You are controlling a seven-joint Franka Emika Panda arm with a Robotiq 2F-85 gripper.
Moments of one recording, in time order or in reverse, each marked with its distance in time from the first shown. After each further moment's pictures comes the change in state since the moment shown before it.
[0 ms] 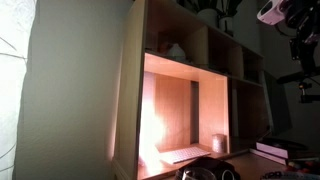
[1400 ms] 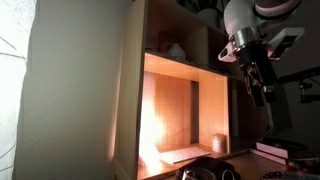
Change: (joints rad) arm -0.073 0.413 0.005 0.334 -0.087 -0.038 -0.105
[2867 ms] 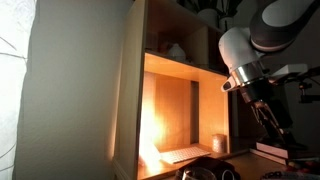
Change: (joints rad) arm -0.013 0.137 -0.003 -0.035 -0.098 0.003 0.004
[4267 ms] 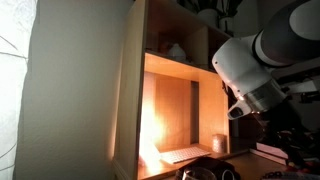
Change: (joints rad) arm 0.058 0.109 0.091 0.005 -0.169 -0.147 -0.092
